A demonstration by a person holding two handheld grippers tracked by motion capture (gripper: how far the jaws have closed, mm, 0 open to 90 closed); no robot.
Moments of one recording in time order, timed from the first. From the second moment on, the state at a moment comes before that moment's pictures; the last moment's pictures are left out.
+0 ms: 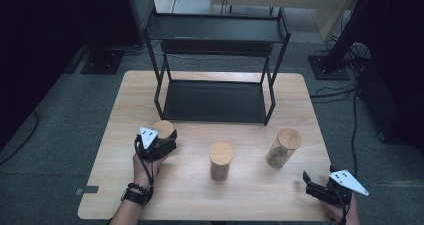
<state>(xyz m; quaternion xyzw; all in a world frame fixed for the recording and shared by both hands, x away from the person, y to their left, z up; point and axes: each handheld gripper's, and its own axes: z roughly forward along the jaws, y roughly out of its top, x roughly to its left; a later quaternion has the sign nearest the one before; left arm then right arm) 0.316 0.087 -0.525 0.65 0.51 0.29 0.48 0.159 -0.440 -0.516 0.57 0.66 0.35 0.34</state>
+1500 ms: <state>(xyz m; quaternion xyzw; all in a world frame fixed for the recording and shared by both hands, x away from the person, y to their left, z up) 0.354 0.041 -0.511 0.65 0.49 0.30 0.49 0.160 -0.441 -0.516 0.57 0.66 0.35 0.34</state>
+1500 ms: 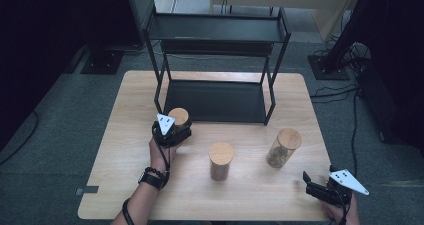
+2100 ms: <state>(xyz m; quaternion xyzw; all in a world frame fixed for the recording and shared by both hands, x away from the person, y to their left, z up) 0.376 0.032 -0.509 0.65 0.49 0.30 0.49 0.160 -0.440 -0.516 0.57 0.66 0.35 0.34</state>
